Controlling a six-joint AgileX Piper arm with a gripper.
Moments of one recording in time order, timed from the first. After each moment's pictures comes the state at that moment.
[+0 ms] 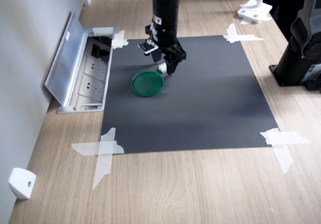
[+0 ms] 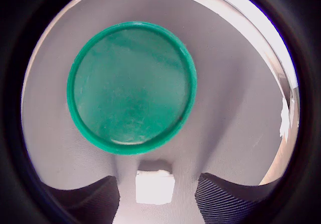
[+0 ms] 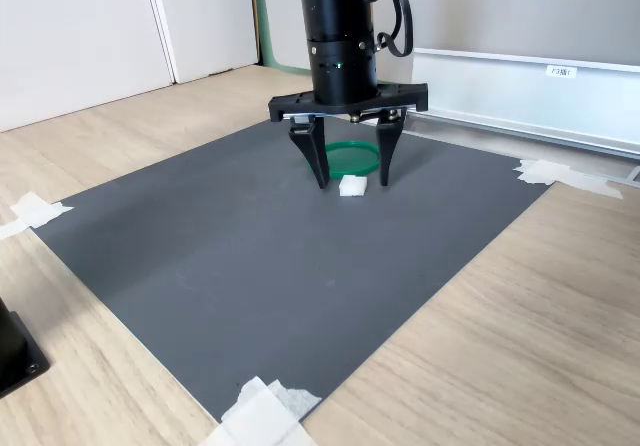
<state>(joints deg) -6.0 104.1 -65.9 -4.6 44.1 -36.9</state>
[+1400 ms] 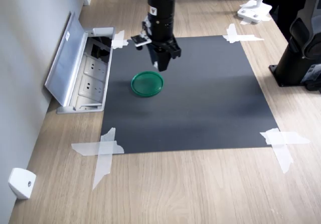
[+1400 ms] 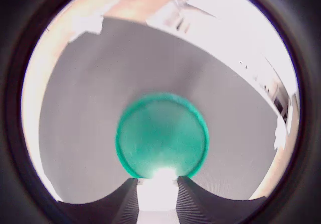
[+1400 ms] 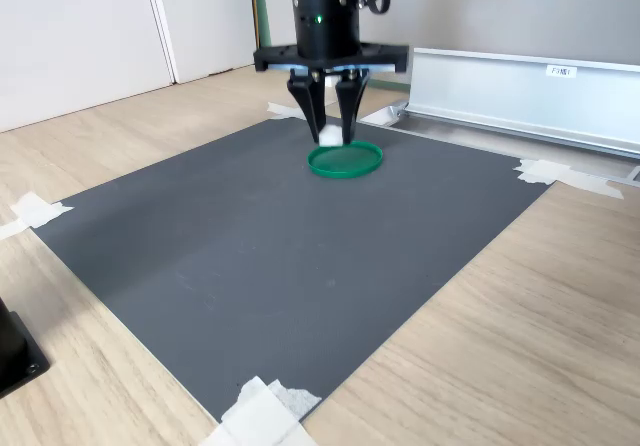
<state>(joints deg) -1.4 102.8 -74.3 3.3 51.7 -29.8</state>
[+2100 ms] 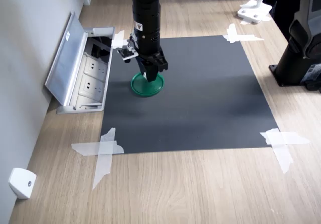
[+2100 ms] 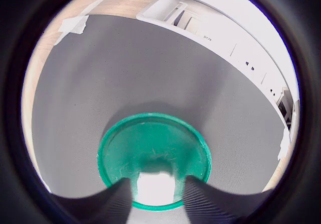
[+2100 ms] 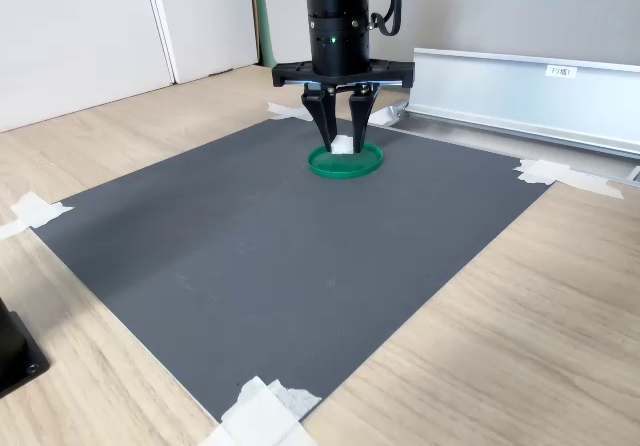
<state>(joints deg) -0.3 109.4 -77.2 1.2 49.9 -28.0</state>
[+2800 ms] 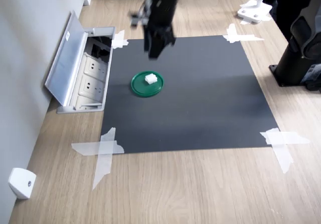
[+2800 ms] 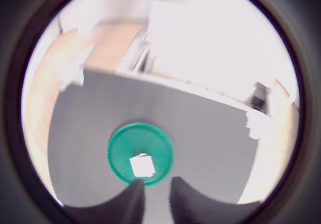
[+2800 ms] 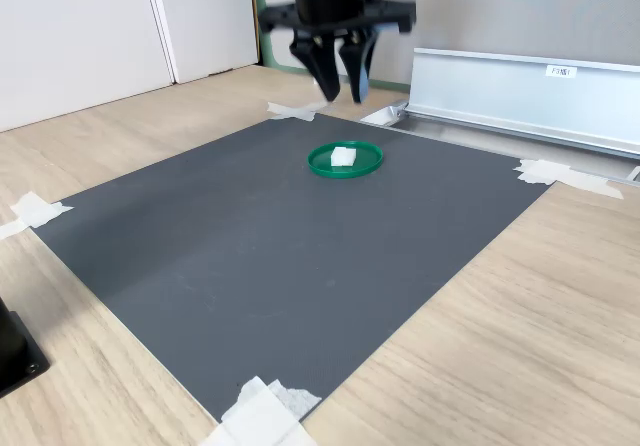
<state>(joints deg) -8.6 83.9 -60.7 10.0 37.9 -26.6</state>
